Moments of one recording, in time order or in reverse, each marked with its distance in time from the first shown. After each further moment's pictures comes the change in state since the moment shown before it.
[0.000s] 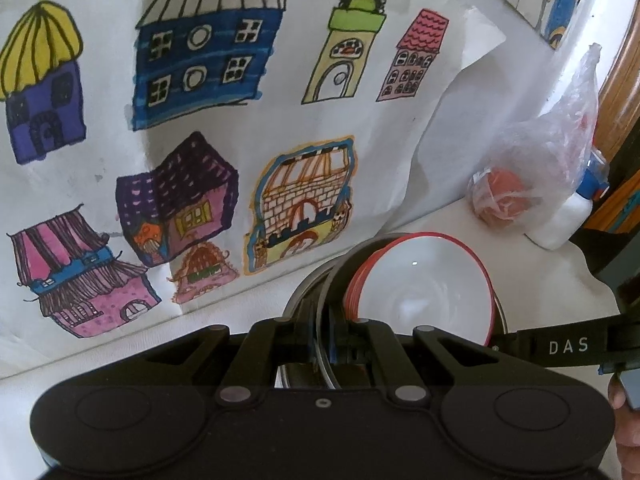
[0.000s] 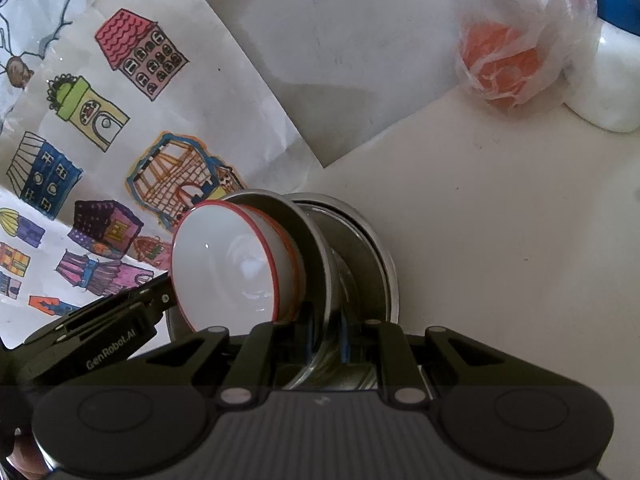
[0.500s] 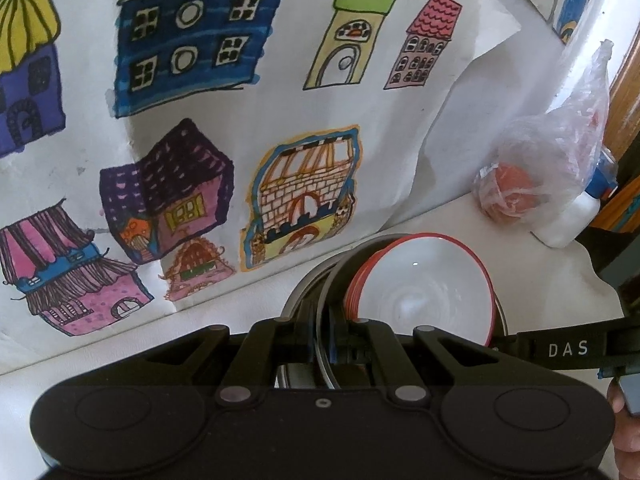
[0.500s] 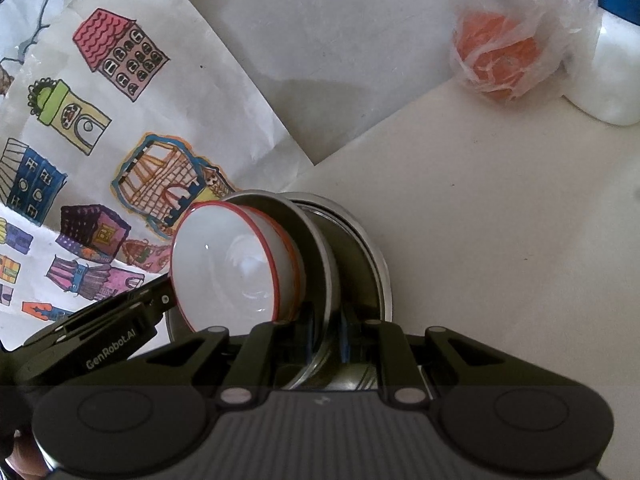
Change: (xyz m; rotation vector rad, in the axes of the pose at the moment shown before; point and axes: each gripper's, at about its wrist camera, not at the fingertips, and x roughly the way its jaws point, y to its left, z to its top) left arm 0.015 -0.002 0.005 -0.015 0.026 0.004; right arm 0.007 -0.005 0.010 0.021 0.016 -0.007
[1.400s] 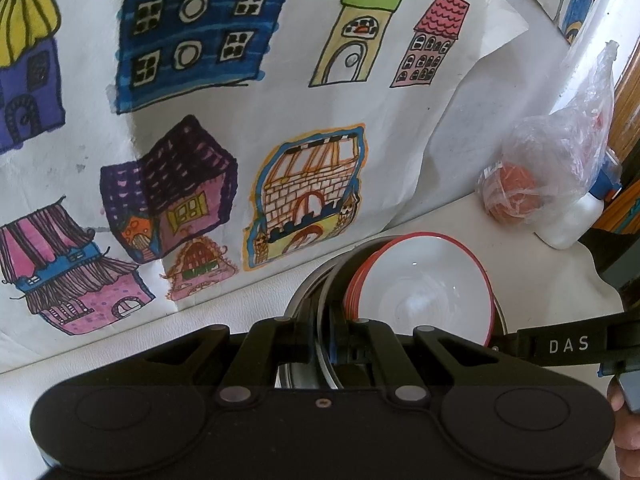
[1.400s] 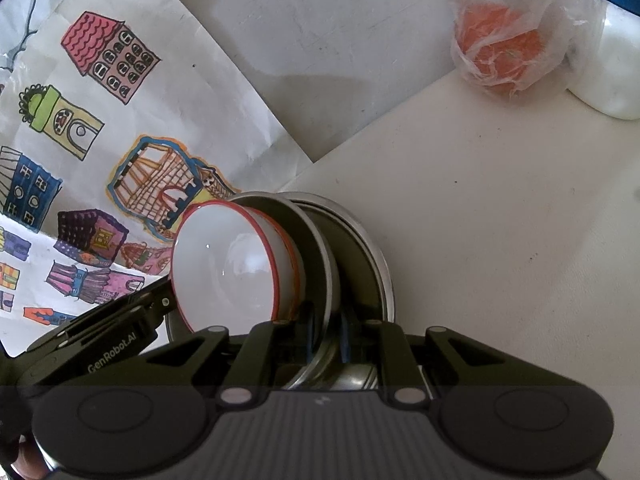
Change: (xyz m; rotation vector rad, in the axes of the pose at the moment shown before) left arm 0.001 0.004 0.002 -0.005 0.003 0.000; right arm 0.004 -0.002 0.004 0.018 0.016 0.004
